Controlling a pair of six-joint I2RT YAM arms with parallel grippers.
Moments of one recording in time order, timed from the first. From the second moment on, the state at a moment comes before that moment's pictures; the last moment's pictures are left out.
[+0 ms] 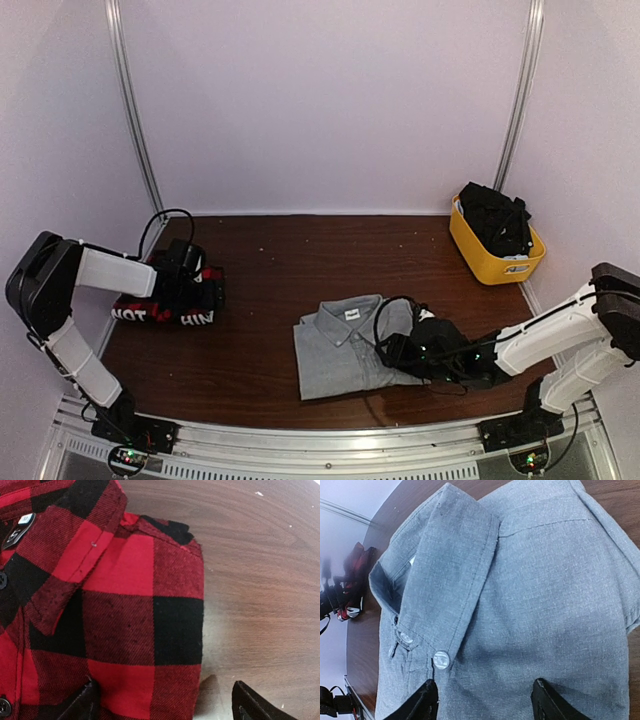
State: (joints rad) left arm -0.35 1.63 0.75 -0.06 -0.14 -0.40; right arm 1.06 1.45 0.40 0.34 0.31 1.17
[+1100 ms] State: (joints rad) left arm -0.87 1.63 0.90 0.09 0.09 -0.56; right arm 0.69 1.29 0.47 -0.15 0.15 0.78
